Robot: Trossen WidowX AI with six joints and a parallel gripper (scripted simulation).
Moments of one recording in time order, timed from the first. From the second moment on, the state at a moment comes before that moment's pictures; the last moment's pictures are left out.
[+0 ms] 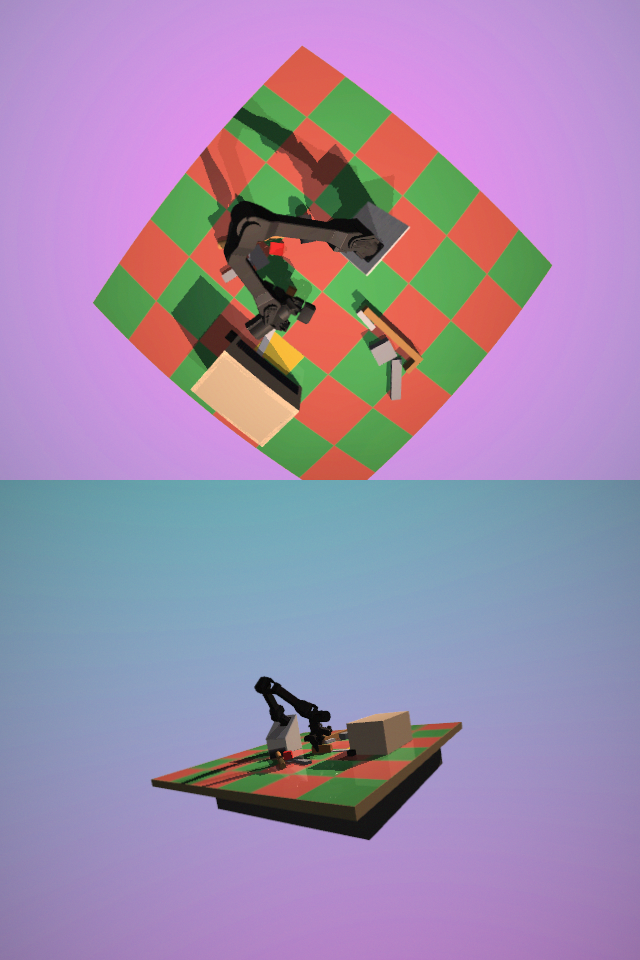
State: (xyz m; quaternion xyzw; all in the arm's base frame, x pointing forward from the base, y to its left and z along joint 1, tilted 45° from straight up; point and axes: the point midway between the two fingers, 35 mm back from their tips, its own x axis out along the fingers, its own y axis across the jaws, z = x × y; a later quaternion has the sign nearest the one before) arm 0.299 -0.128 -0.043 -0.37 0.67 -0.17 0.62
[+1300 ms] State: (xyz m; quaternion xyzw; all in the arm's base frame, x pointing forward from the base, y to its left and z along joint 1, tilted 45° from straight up) arm 0.339 -0.118 -0.051 -0.37 0.67 -0.17 0.62
